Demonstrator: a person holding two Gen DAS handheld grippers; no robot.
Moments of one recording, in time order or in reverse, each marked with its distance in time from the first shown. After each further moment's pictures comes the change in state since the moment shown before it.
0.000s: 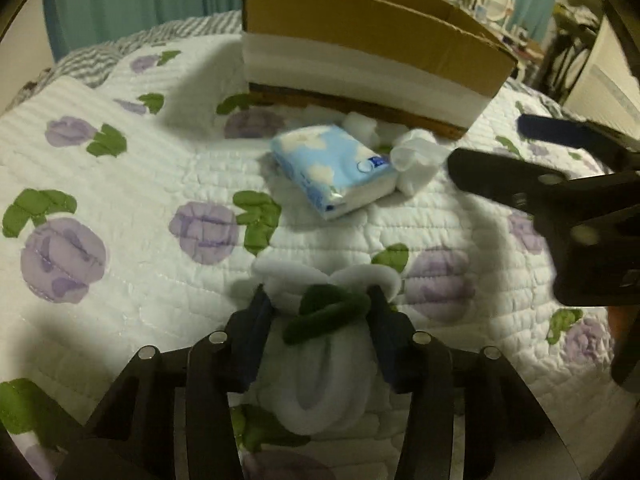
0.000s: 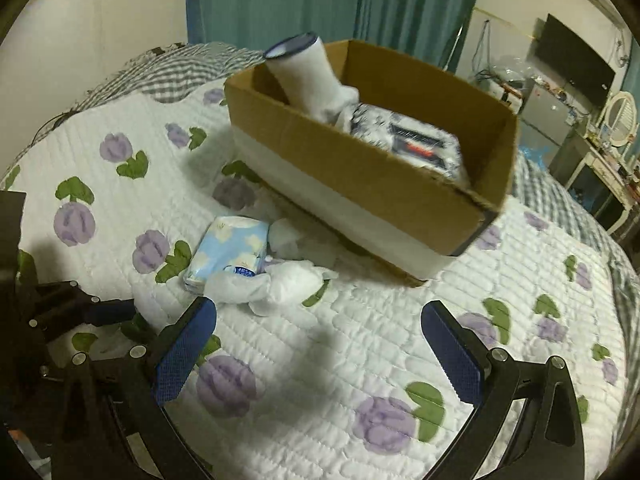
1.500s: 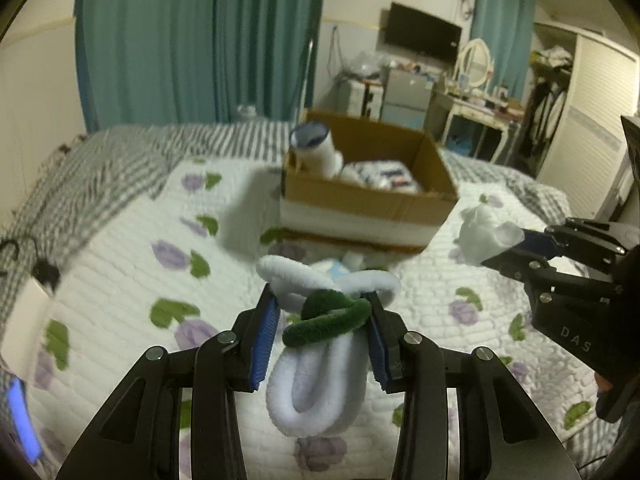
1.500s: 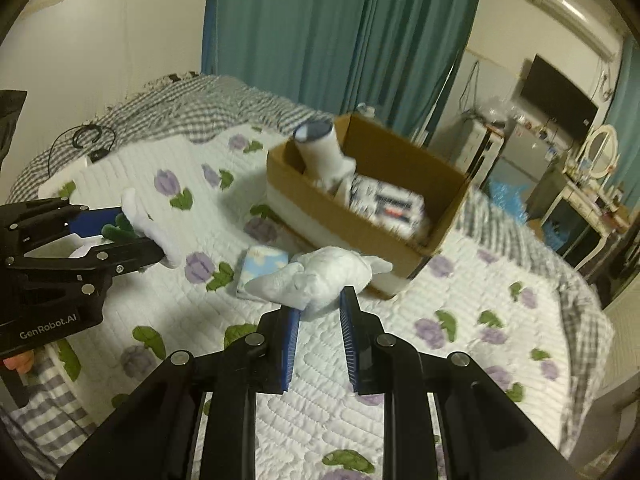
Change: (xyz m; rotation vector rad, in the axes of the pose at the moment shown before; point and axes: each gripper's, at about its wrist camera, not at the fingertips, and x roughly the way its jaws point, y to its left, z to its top) left arm -0.134 0.005 0.031 0.030 -0.314 0.004; right arm -0.119 0.034 0.005 -0.055 -0.124 -0.093
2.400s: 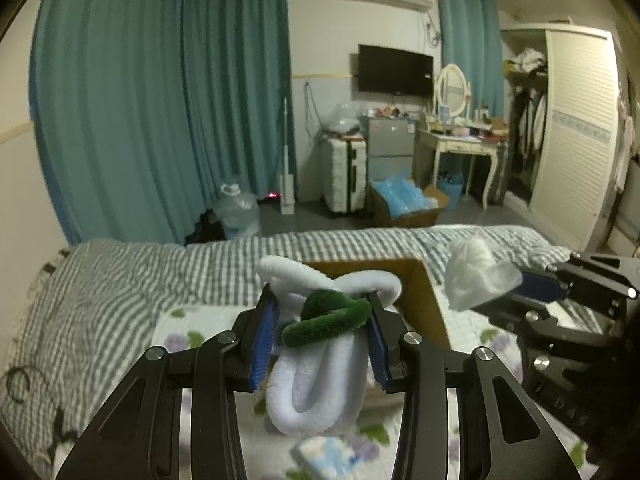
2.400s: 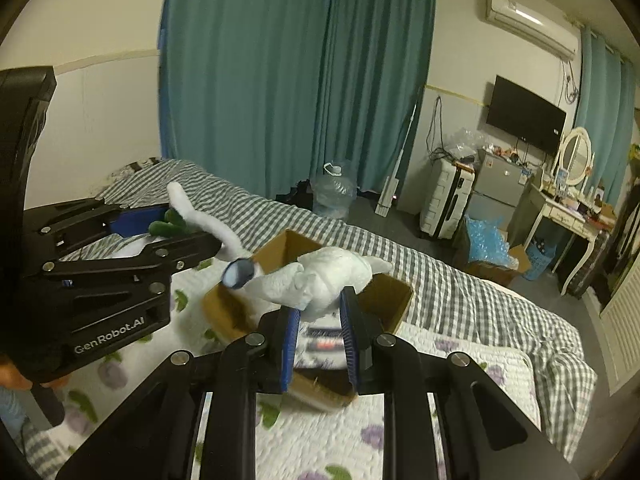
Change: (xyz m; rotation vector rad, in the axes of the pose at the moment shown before) left arm 0.048 -0.052 0.162 0.143 -0.176 0.007; right arm 0.002 -0.089 0.113 0.131 -0.181 -0.033
